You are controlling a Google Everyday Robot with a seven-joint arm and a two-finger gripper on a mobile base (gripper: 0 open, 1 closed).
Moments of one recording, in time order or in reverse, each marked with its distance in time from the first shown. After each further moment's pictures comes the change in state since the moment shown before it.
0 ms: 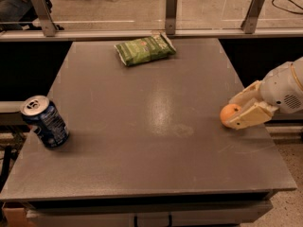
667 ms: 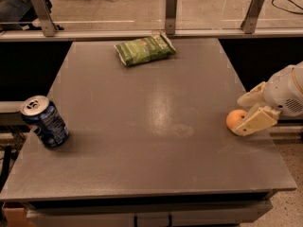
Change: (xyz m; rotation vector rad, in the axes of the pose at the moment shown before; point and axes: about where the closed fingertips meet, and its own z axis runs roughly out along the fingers) arm 0.021 -0.009 0.000 0.059 0.082 0.002
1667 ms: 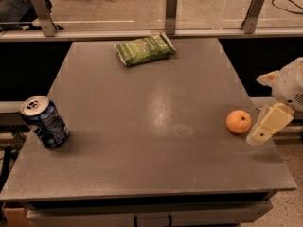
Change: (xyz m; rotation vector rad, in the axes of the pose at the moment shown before) arm 0.008 -0.009 -0.022 0.048 0.083 -0.019
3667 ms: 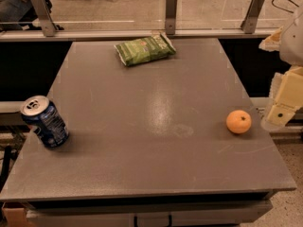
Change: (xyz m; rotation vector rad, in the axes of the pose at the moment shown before) arm -0.066 0.032 -0.099 0.014 0.192 -0.154
